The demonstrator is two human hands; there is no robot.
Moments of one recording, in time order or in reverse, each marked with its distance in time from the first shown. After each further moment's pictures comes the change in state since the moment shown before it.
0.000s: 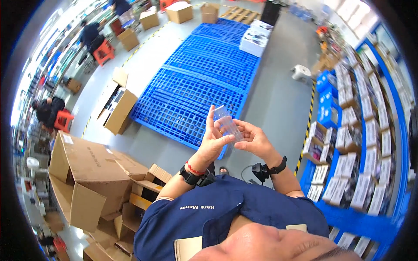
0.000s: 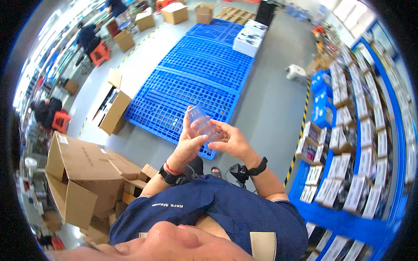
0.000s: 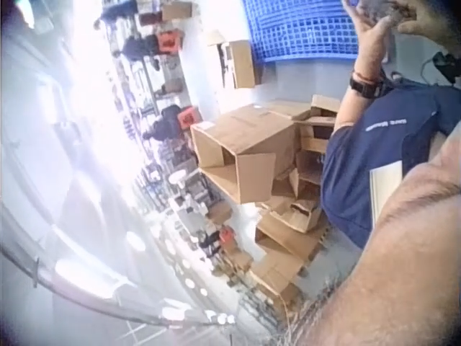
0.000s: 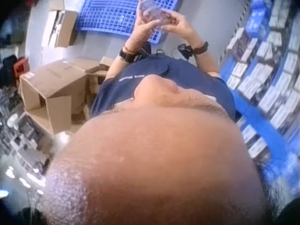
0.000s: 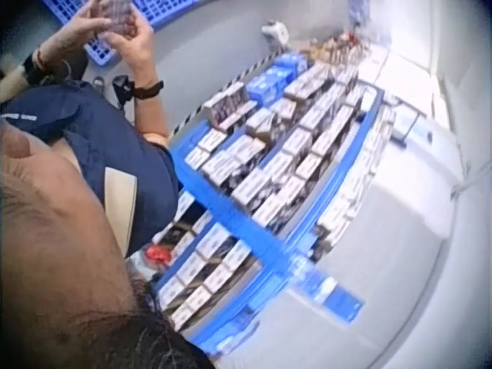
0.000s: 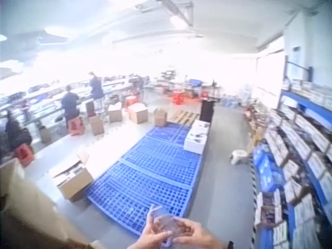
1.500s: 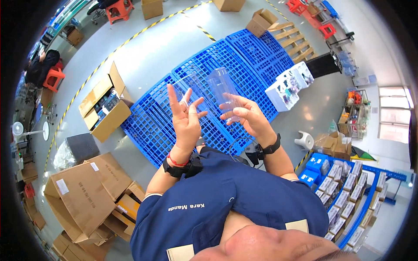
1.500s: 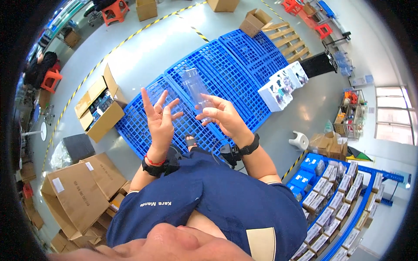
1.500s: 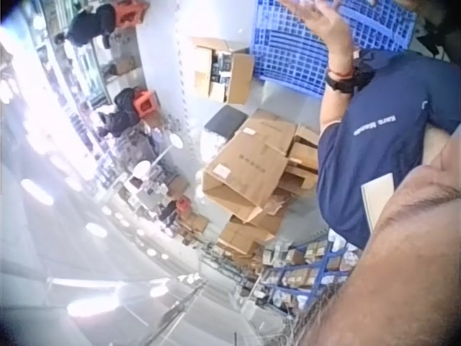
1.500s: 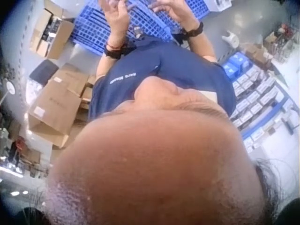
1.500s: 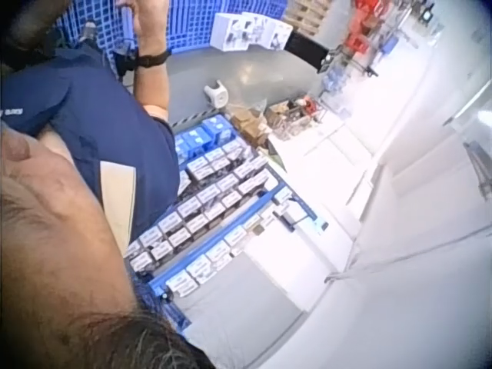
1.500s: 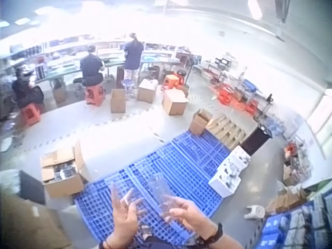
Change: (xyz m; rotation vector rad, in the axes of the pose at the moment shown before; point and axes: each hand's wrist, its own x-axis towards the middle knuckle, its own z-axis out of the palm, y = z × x) left_hand 0.500 0.280 -0.187 0.432 0.853 0.495; right_hand 0.670 -0.164 -0.144 0.163 -0.342 0.371
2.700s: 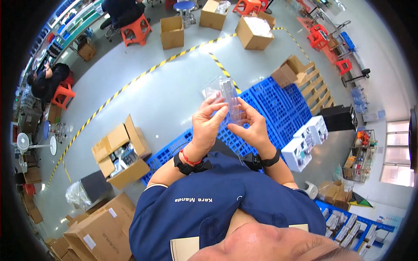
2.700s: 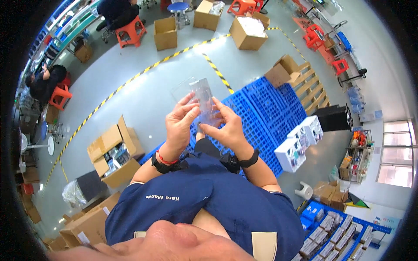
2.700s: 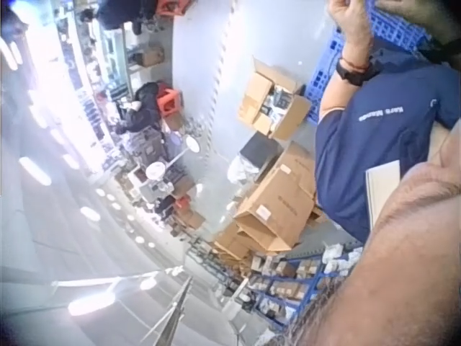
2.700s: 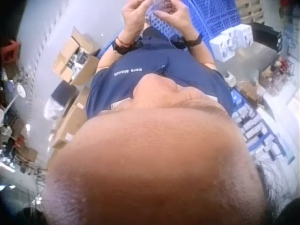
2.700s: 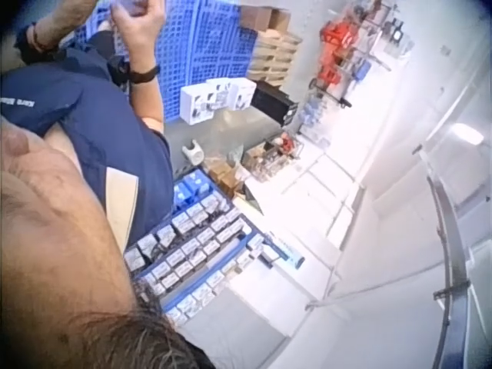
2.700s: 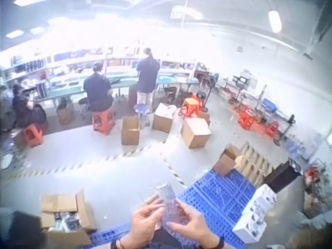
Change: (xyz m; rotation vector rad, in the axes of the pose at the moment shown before) left_hand 0.423 -0.013 -0.012 -0.120 -0.108 0.051; right_hand 0.390 -0.134 -0.019 -0.663 0.232 -0.404
